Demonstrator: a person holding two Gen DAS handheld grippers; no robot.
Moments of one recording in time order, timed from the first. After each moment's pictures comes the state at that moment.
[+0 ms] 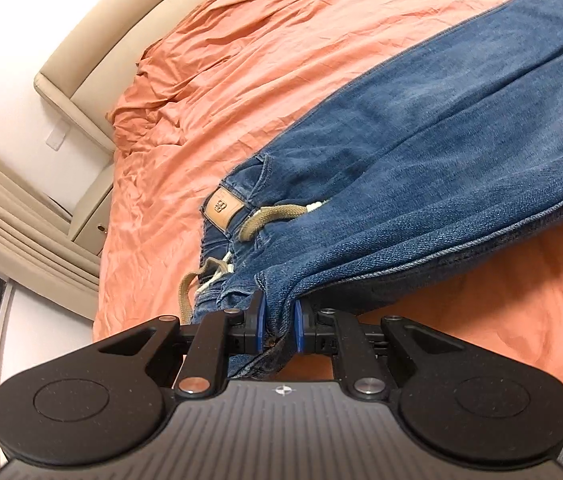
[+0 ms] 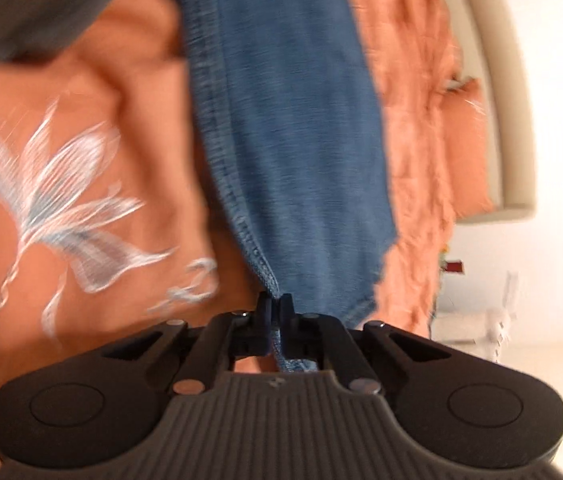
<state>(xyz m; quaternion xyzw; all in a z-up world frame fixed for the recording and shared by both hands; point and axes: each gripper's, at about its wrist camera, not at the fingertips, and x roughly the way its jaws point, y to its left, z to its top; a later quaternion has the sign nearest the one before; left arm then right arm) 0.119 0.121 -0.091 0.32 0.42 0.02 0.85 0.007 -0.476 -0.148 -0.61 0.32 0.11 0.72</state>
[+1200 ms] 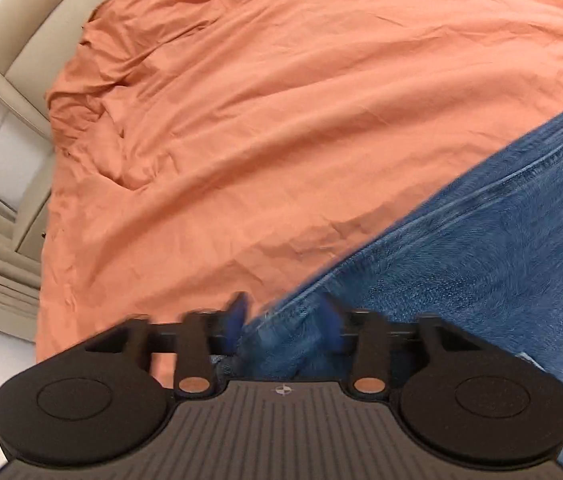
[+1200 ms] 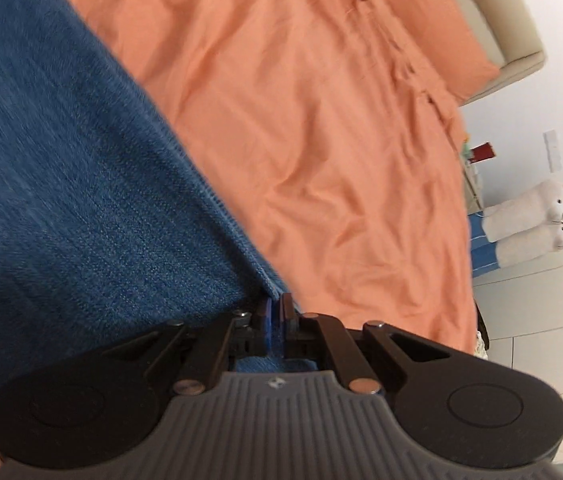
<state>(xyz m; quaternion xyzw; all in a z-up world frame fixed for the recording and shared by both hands) 0.432 0.151 -0.143 0.28 0.49 -0.01 0.83 0.390 -0.492 -0.171 -0.44 0.47 0.04 0.76</state>
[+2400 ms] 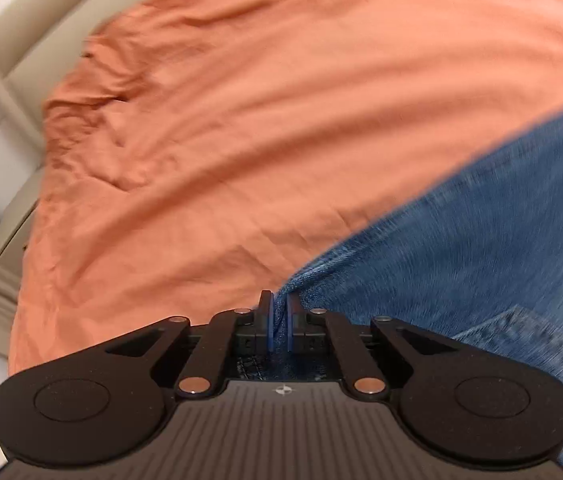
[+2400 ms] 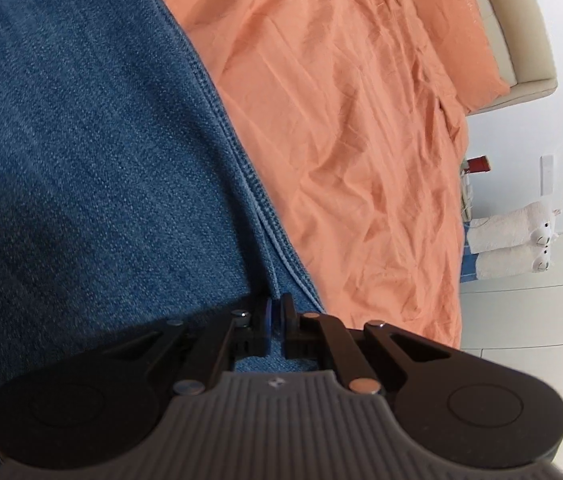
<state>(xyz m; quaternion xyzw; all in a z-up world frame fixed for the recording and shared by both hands) 0.403 0.193 -0.138 0.22 0.43 -0.04 0.87 0.372 -0.480 -0.190 -0.51 0.45 0.02 0.73</state>
